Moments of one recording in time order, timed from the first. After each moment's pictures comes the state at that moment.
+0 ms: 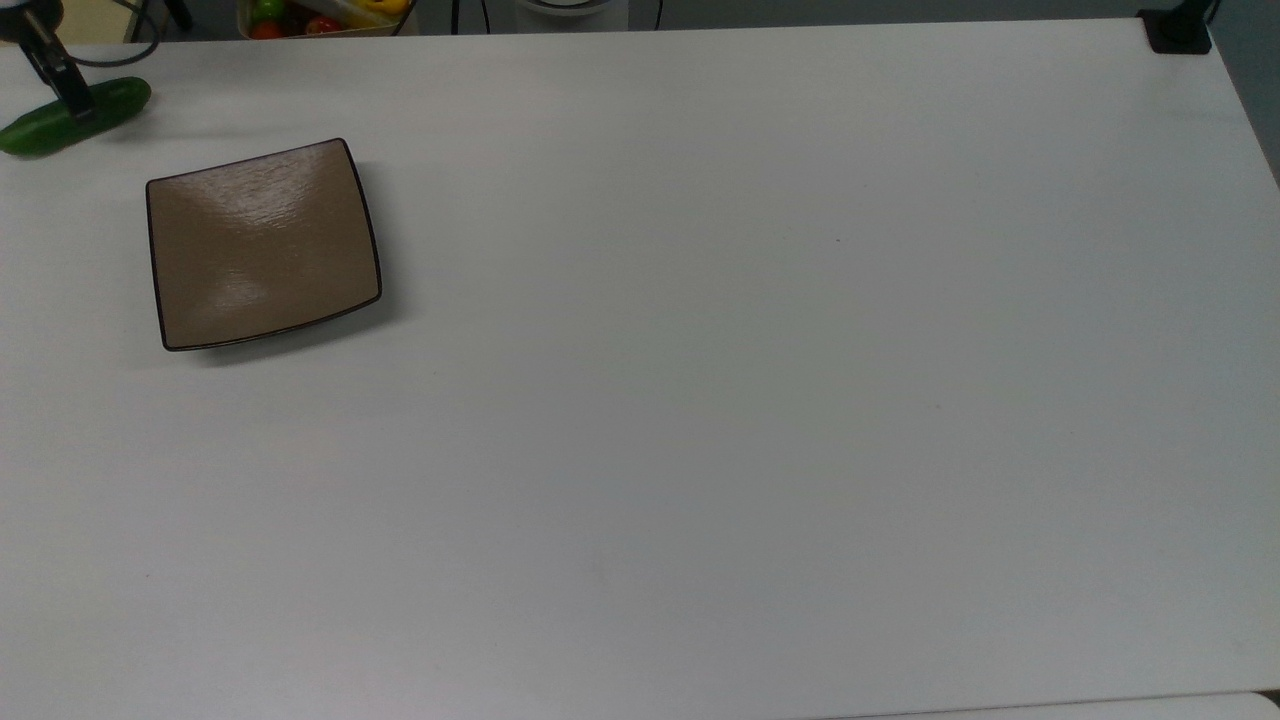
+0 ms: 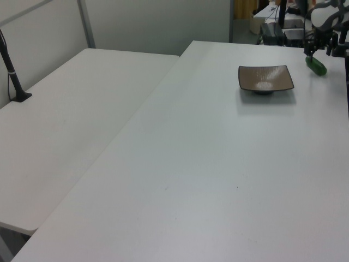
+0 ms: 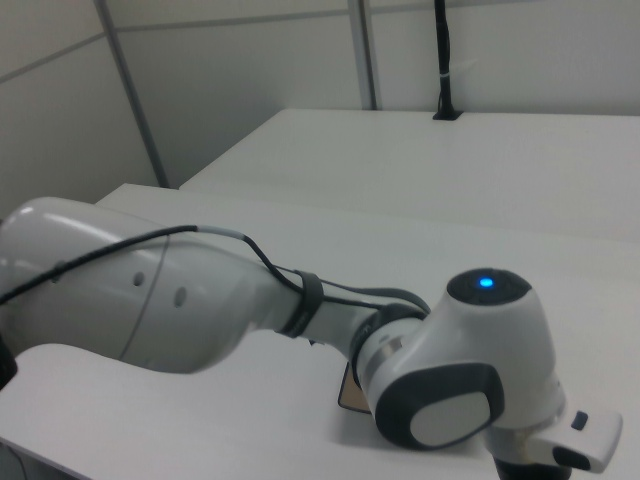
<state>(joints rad) -0.62 0.33 -0.20 -1.90 -0.14 2.37 0.07</state>
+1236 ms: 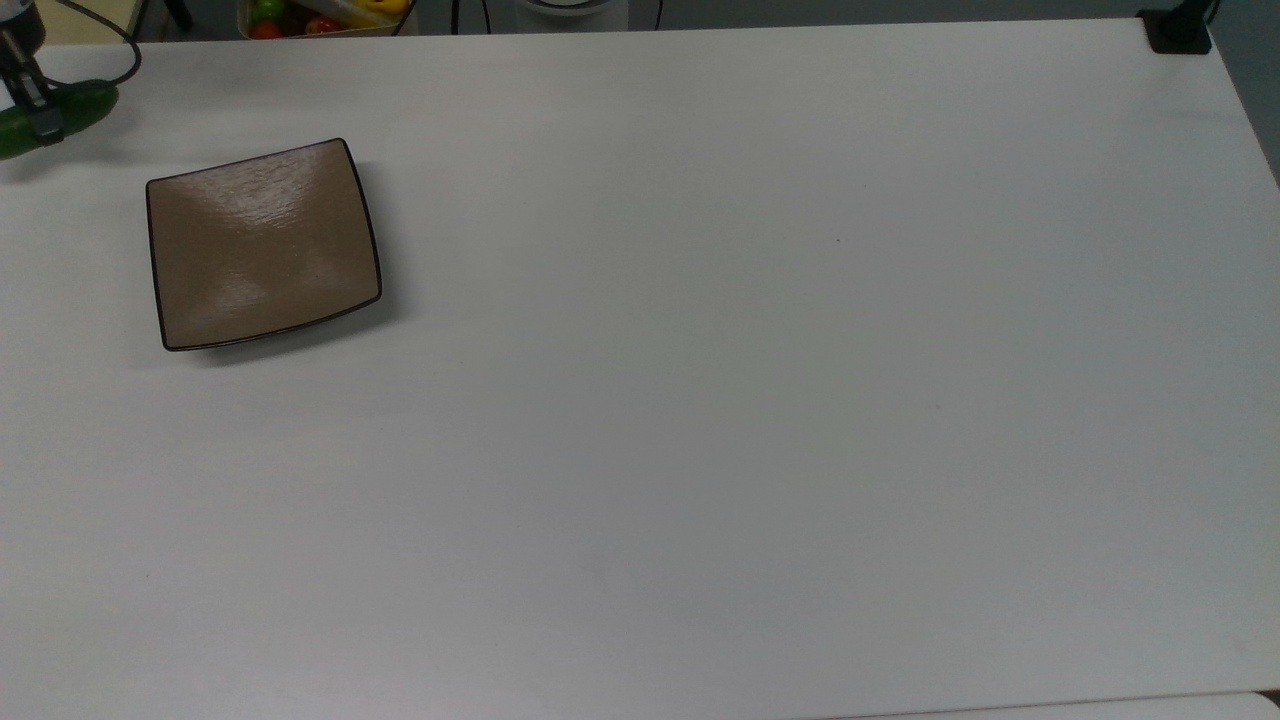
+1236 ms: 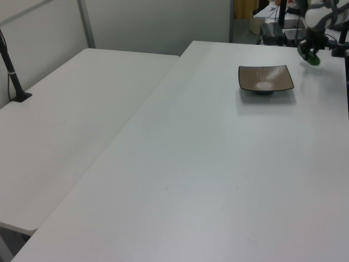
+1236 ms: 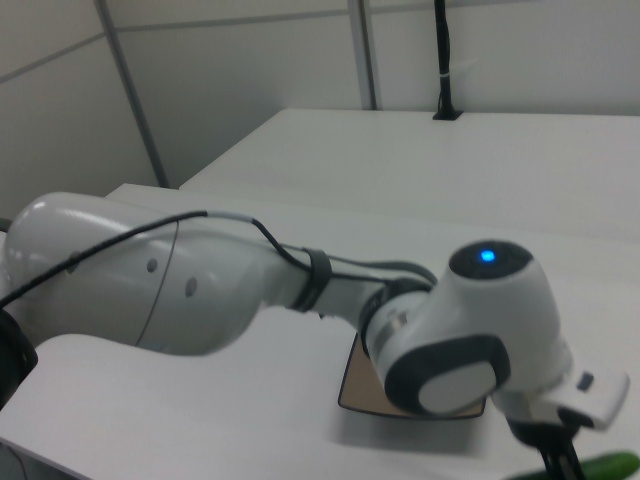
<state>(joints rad) -0.61 0.37 -0.17 -1.83 -0.05 2.42 0.12</state>
